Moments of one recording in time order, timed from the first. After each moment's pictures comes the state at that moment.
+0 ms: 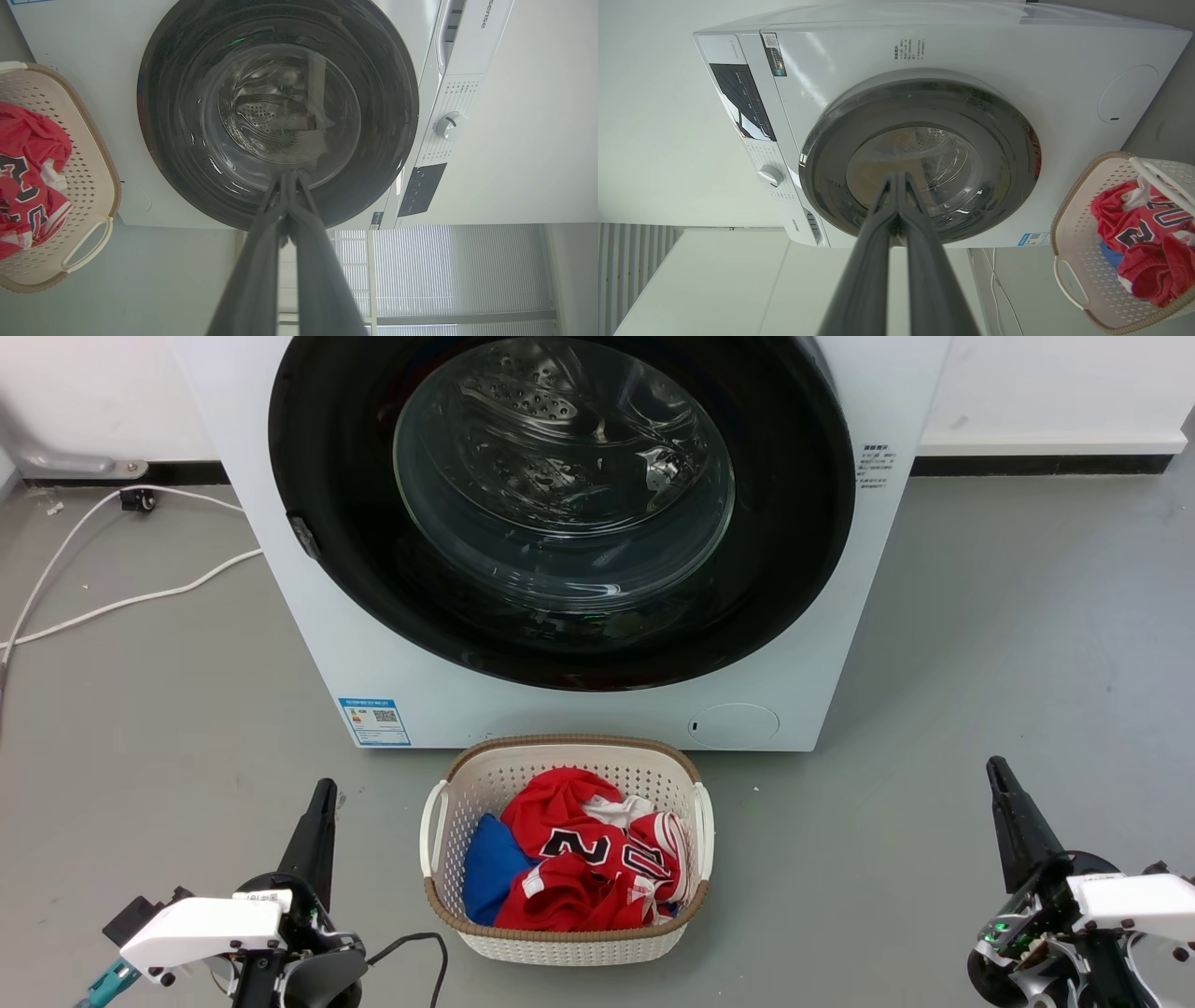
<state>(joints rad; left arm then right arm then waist) -0.10 0.06 0.11 0.25 -1.62 -0.13 0.11 -0.10 -0.06 -0.11 0.25 1.62 0.13 0.11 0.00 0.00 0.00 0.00</state>
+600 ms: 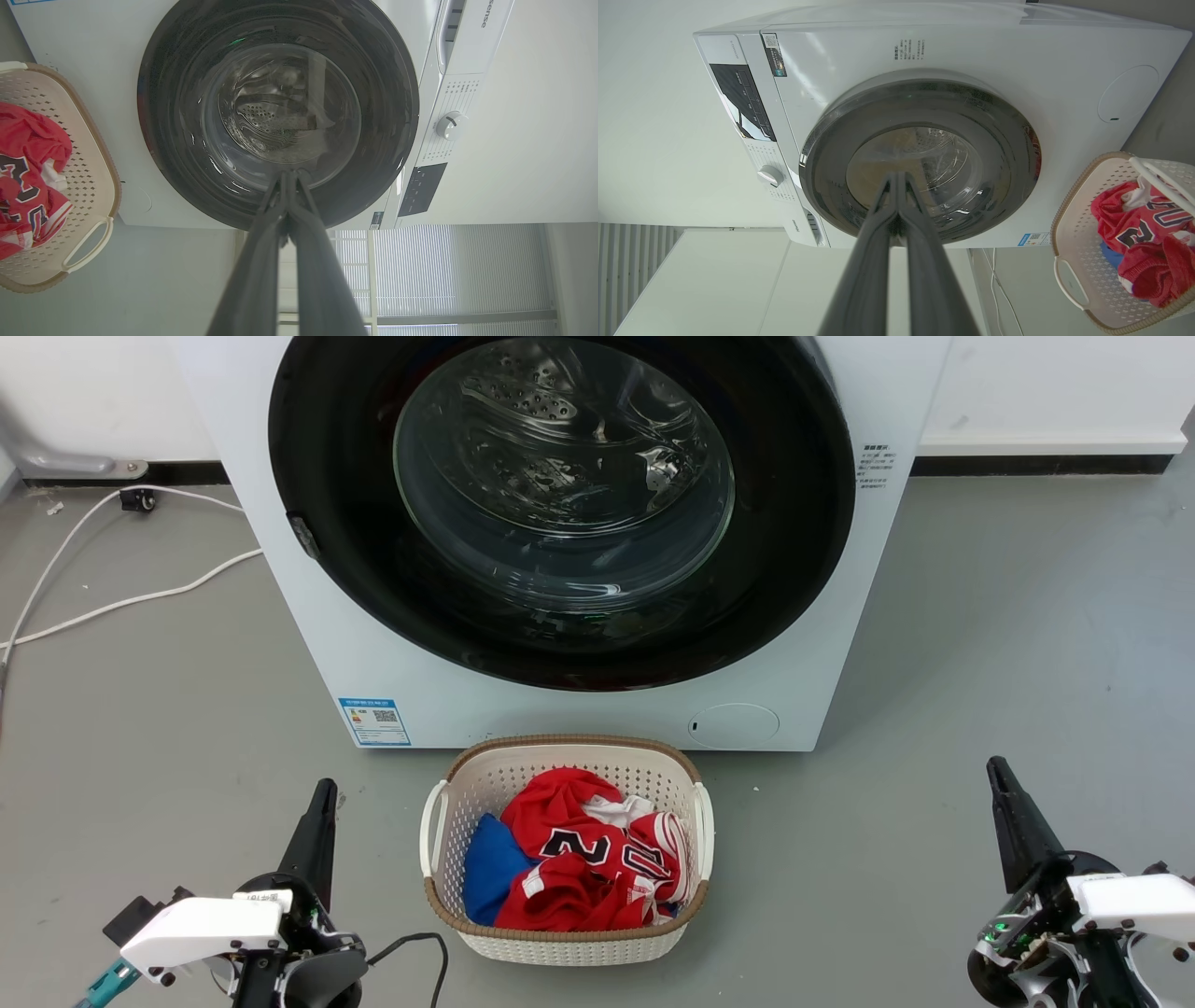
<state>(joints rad) -0.10 0.05 0.11 0.25 -1.62 -0.13 0.11 -0.10 -0.06 -0.11 0.25 1.62 0.13 0.11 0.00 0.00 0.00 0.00</state>
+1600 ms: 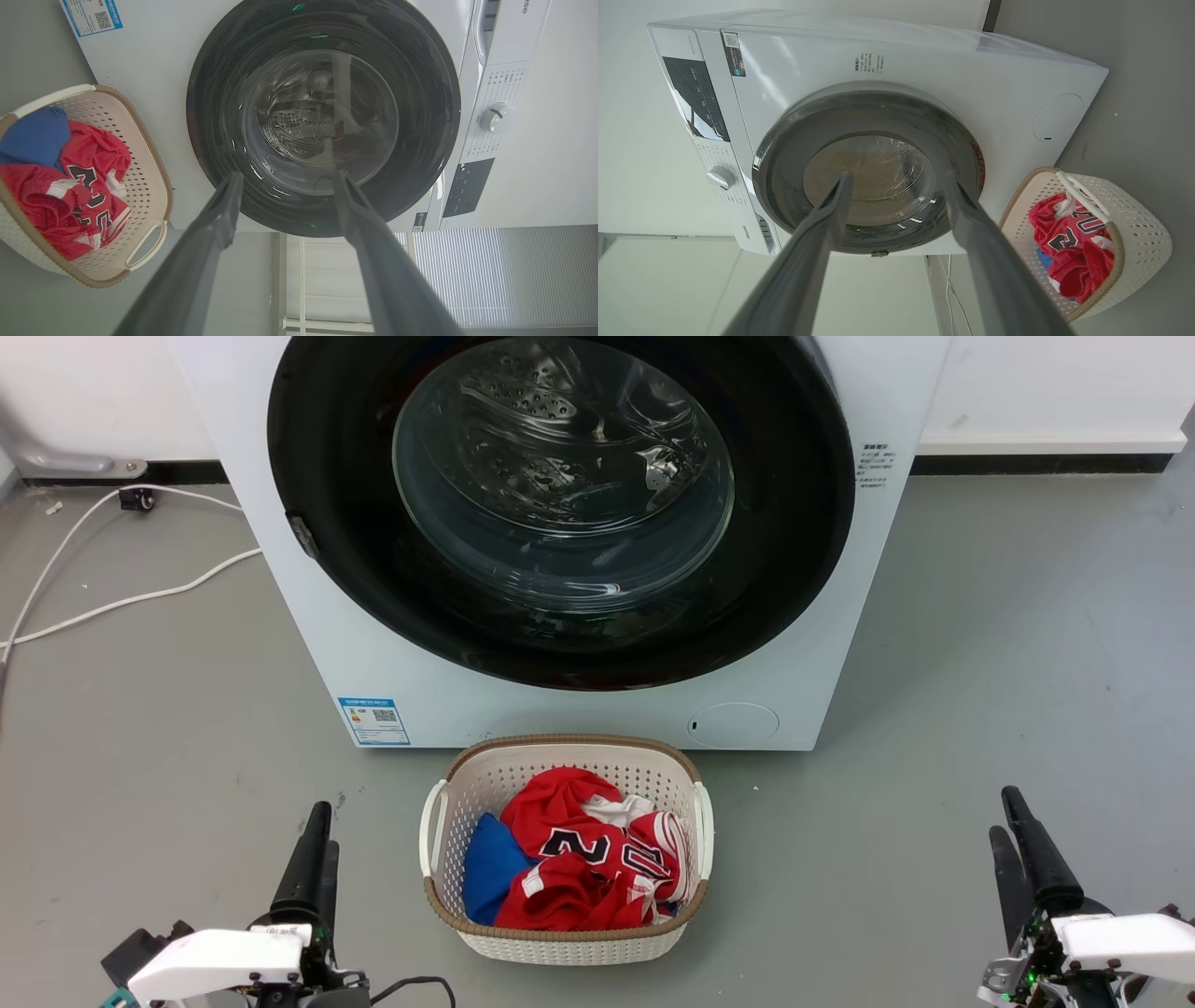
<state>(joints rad) -0.05 0.05 0.10 0.26 -1.51 -0.13 0.06 -0.04 -0.05 -0.12 0.27 1.50 0.13 0.06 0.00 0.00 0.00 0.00</state>
